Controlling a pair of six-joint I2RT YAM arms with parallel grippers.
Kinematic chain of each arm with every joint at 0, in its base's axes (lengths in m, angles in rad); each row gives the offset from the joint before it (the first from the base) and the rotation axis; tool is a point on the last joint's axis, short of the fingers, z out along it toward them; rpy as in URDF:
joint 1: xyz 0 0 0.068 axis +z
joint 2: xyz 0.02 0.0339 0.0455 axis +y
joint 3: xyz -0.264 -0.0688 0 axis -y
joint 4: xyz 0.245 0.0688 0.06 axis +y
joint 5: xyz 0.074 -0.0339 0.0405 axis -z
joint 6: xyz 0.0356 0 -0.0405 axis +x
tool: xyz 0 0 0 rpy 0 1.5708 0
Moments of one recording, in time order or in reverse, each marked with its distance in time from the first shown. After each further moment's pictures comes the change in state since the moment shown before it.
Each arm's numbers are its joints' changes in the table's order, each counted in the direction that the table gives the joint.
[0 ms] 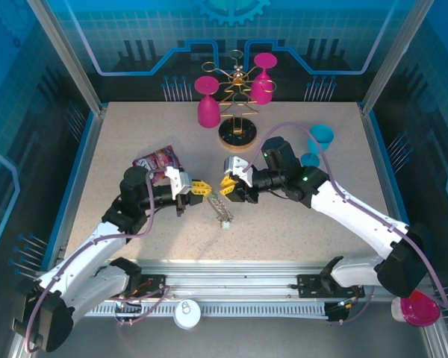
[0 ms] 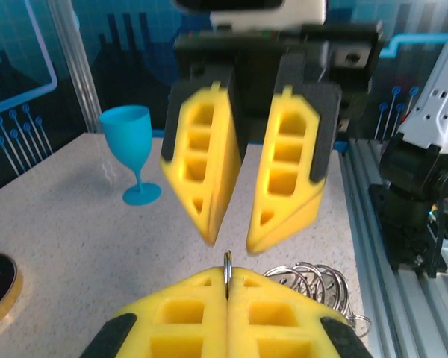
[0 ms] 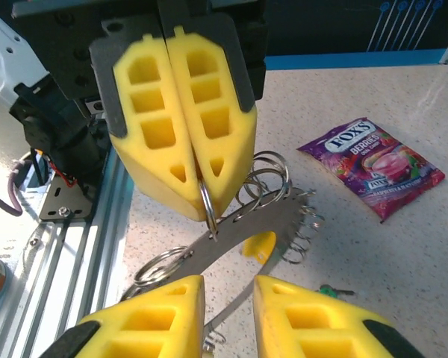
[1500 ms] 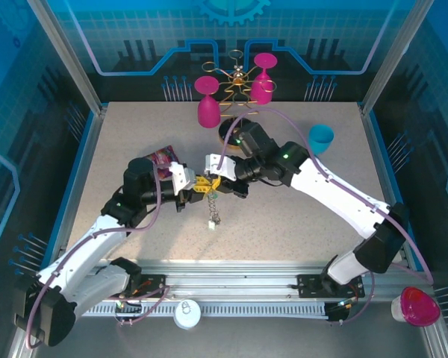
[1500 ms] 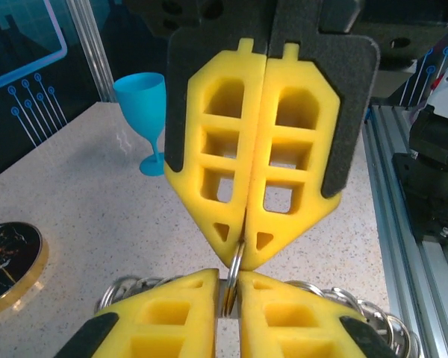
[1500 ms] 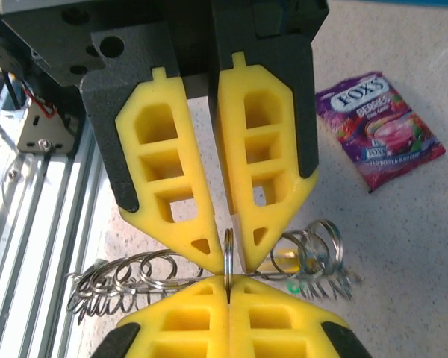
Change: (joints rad) left arm 0.005 0.055 0.107 0.232 -0.062 0.149; right arm 0.113 0.248 0.463 0.503 0.231 -0.222
